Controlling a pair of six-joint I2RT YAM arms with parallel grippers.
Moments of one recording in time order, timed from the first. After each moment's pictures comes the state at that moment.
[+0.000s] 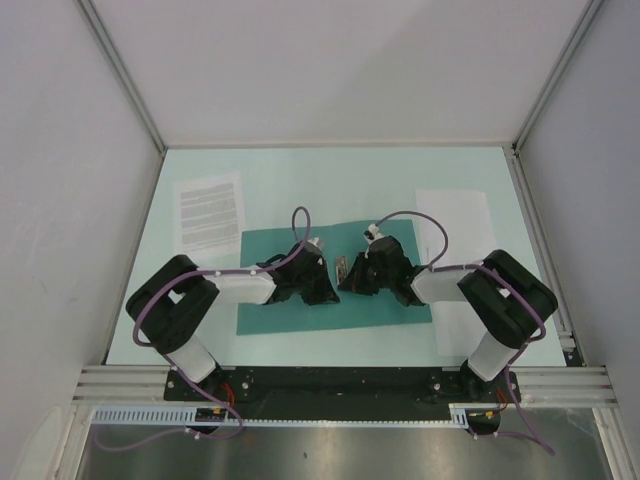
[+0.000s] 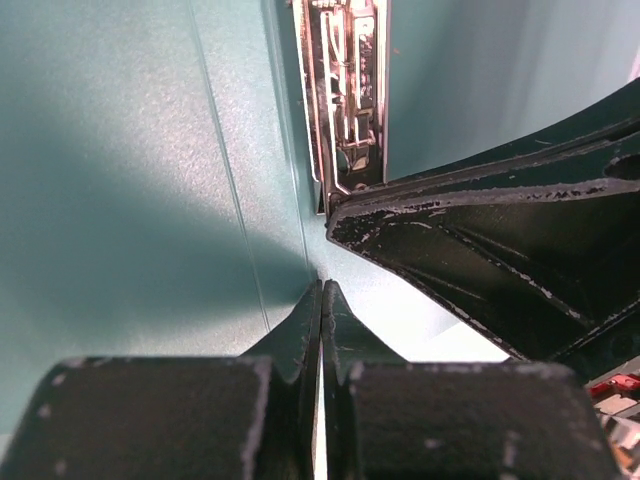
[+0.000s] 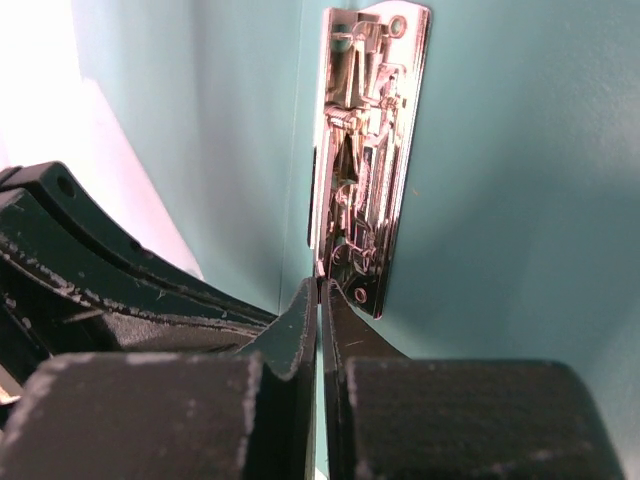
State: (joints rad) left arm -0.78 1.66 0.71 0.01 0.17 -0.89; right arm 0.71 1.68 0.62 0.38 -0.25 0.84
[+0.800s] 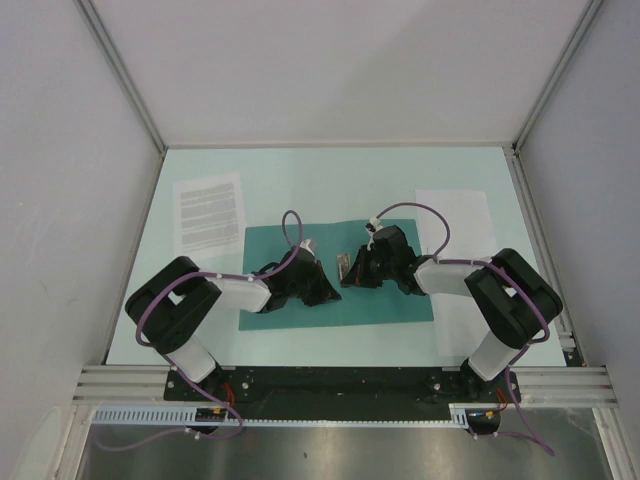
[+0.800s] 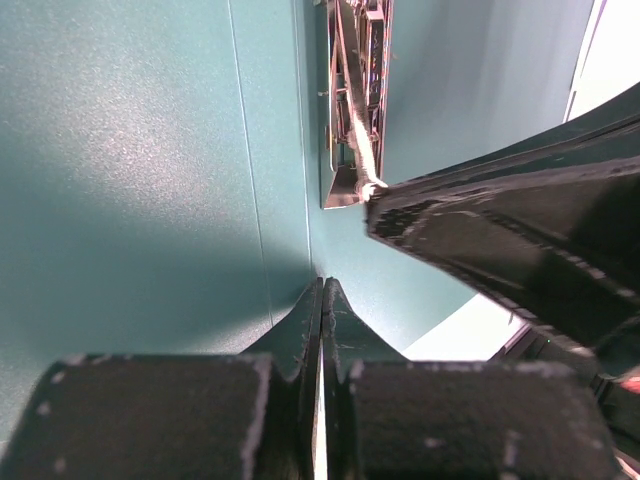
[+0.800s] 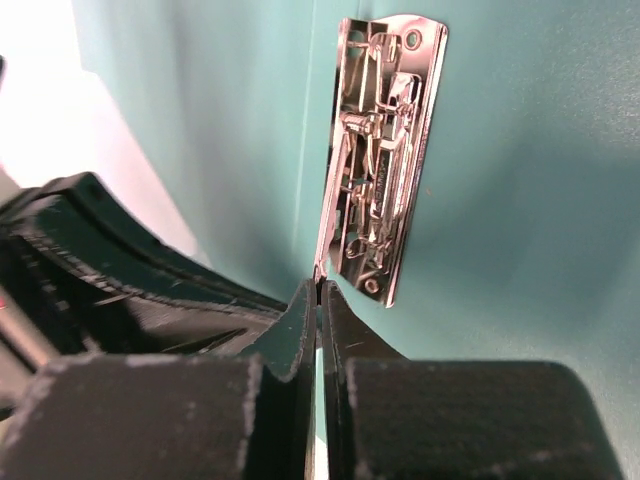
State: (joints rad) left arm -0.77 1.66 0.58 0.26 0.16 -1.00; right arm 0.65 1.66 0.72 0.20 -0.29 0.76
